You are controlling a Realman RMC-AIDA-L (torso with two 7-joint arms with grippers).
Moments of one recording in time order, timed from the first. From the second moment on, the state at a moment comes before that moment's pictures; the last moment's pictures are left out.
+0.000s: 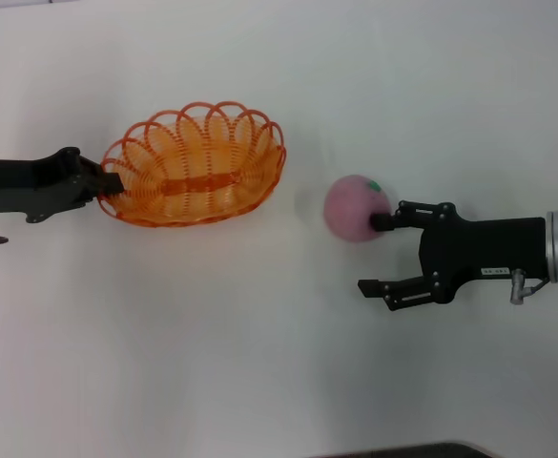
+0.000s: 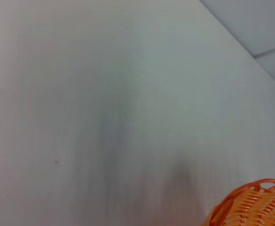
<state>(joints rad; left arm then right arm) -0.64 -2.17 0.49 0.84 2.54 1.46 -2.61 0.43 2.09 -0.65 -0.51 -2.18 -1.49 1.00</state>
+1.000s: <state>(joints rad) -0.59 -2.17 0.58 0.84 2.53 1.40 -2.62 0.43 2.09 -0.65 -0.50 -2.18 -1.49 1.00</state>
